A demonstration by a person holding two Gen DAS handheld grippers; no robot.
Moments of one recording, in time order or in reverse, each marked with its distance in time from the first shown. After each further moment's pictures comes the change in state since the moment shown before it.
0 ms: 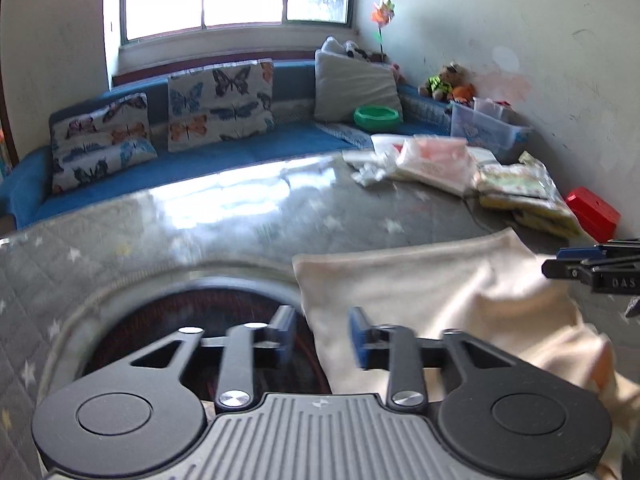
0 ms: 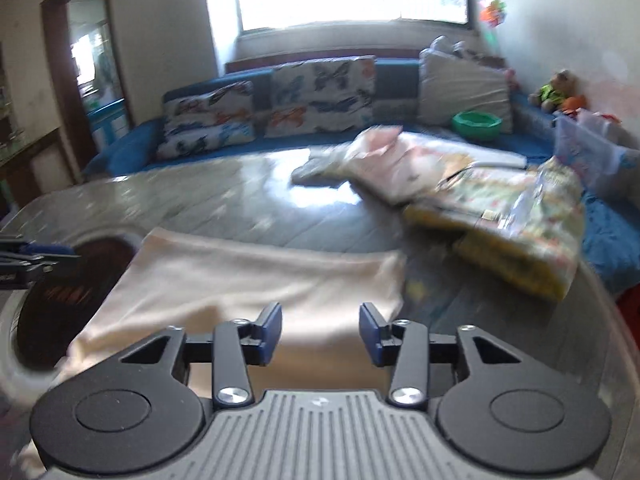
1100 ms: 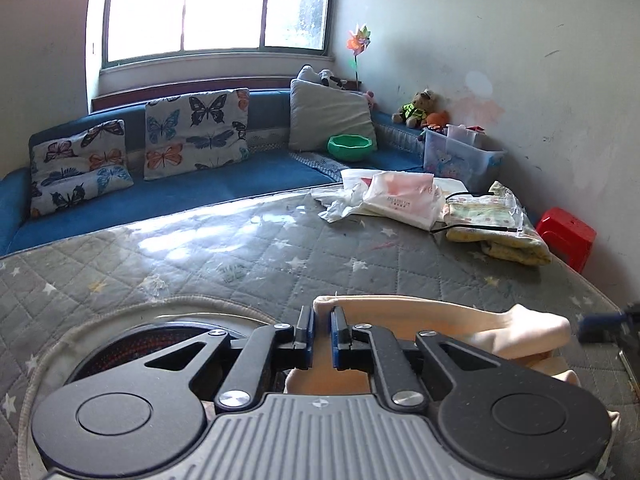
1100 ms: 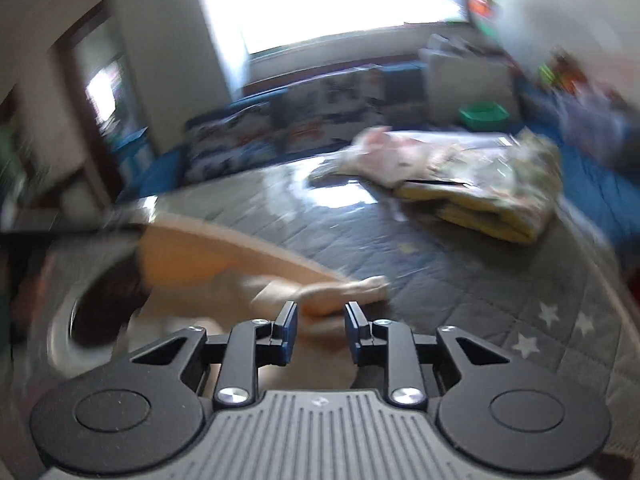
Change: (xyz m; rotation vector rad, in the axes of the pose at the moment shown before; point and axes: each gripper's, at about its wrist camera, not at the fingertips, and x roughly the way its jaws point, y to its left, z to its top) left arm 0.000 -0.014 0.026 0.019 -0.112 -0.076; right arm -0.052 -0.033 -0.027 0.142 -0.058 0.090
